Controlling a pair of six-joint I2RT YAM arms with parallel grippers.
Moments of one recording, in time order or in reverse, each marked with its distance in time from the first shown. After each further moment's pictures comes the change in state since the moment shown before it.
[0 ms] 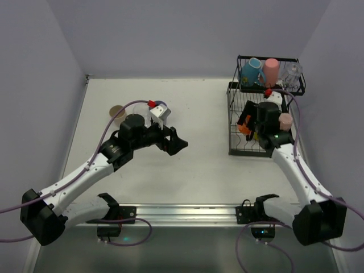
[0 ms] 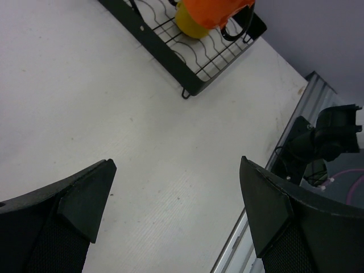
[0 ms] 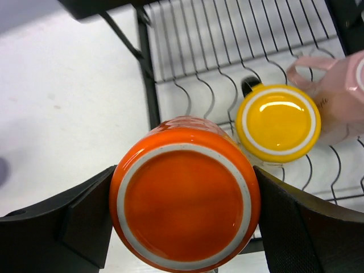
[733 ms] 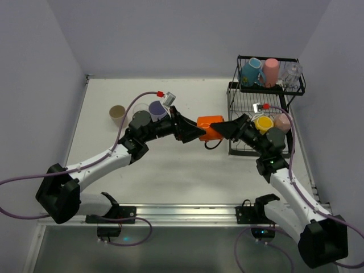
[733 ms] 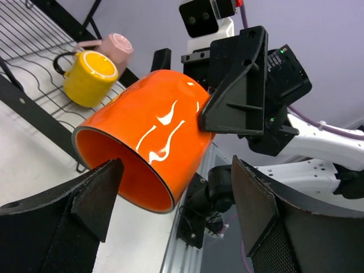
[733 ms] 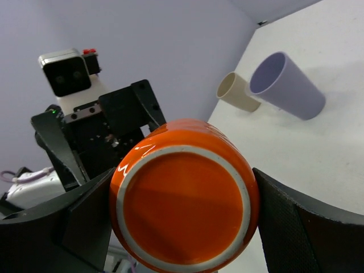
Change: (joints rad) left arm -0.025 0.241 -0.018 0.681 0.201 -0.477; right arm 0.050 -0.275 -0.401 0.834 -0.906 0.659
